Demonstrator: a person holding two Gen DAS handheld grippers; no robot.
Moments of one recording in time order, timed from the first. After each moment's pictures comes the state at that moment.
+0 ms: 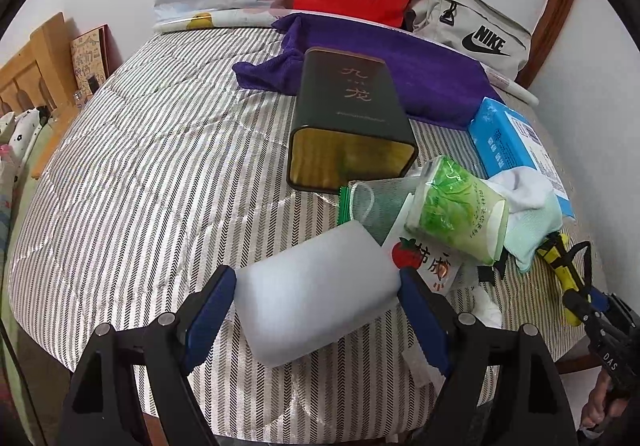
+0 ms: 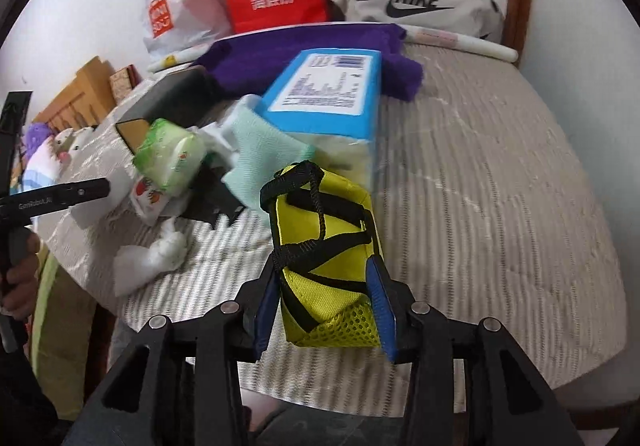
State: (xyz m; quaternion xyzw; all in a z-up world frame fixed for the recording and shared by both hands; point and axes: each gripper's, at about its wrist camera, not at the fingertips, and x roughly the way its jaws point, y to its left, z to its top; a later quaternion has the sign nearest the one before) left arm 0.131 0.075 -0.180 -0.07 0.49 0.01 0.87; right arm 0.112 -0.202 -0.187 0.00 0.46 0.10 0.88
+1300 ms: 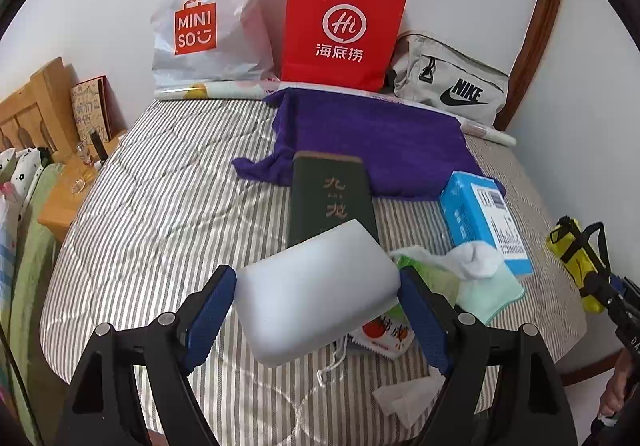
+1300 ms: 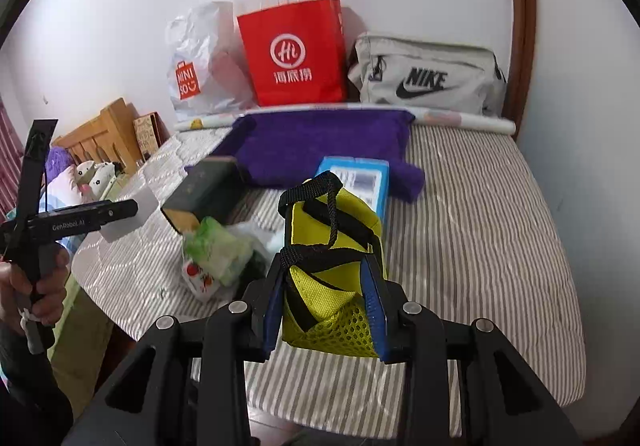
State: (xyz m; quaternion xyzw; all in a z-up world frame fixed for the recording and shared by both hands) left arm 0.147 0.081 -0.100 -0.07 0.43 -0.01 0.90; right arm 0.125 -0.197 -0.088 0.00 0.38 0.14 0.91
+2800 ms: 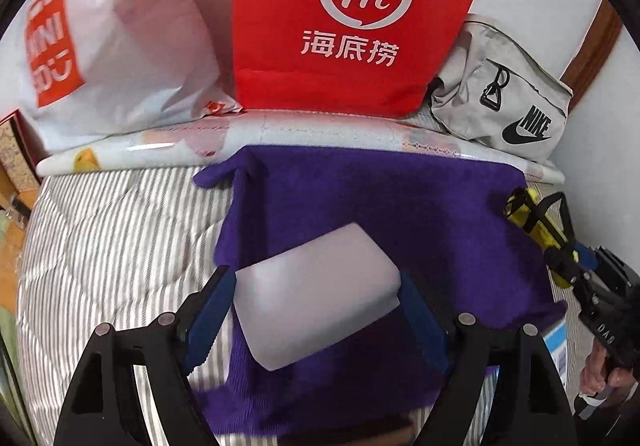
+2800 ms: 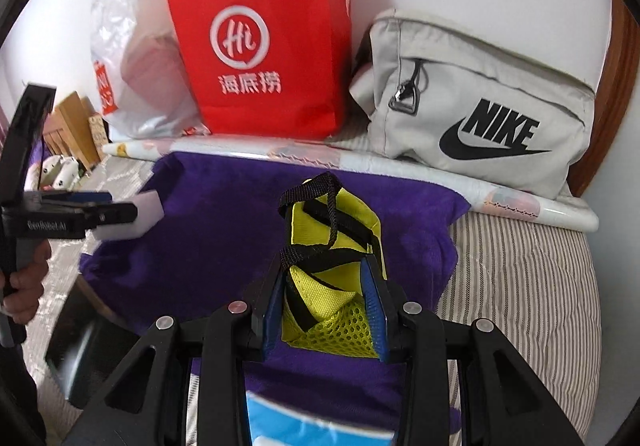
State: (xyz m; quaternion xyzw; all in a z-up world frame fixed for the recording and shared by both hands) left arm 0.426 0.087 -0.148 -0.06 0.50 -0.05 0.86; right arm 0.415 -0.146 -0.139 -0.04 0.42 0.15 0.90
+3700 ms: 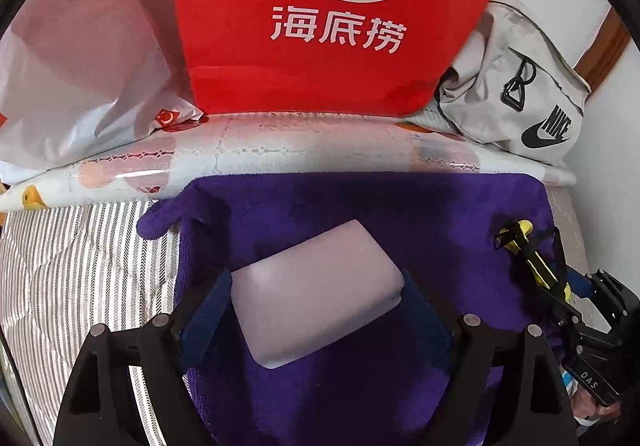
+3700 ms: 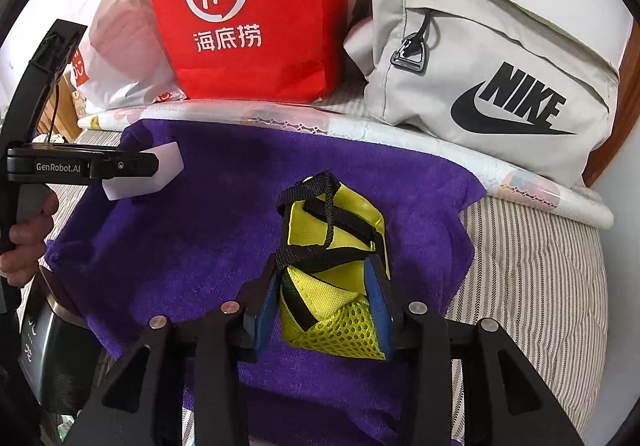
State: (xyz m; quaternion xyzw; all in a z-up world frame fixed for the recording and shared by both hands) left arm 0.483 0.061 -0.179 -0.06 0.53 -0.06 0.84; right arm 0.448 -0.141 -0.168 -0.07 0.46 0.14 0.87
